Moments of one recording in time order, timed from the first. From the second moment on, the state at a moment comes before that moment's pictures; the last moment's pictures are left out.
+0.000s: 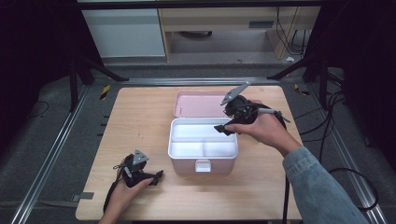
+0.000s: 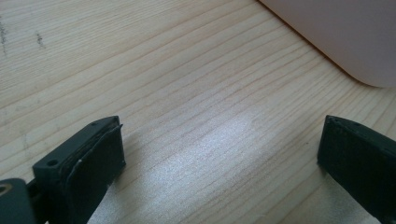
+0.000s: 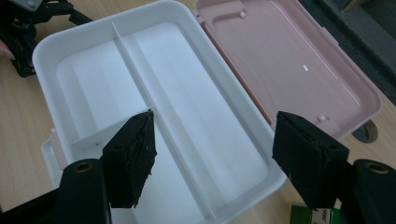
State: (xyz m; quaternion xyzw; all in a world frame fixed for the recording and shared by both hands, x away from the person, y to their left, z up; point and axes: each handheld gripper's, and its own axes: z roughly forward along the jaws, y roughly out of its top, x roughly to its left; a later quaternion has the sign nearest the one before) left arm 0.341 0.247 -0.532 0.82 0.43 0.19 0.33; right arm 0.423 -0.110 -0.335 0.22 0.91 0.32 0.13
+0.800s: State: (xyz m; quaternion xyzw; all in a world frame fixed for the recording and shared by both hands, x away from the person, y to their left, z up) left arm 0.341 0.247 -0.533 0.82 0.43 0.19 0.33; right arm 0.432 -0.029 -0.337 0.12 0.95 0.27 0.08
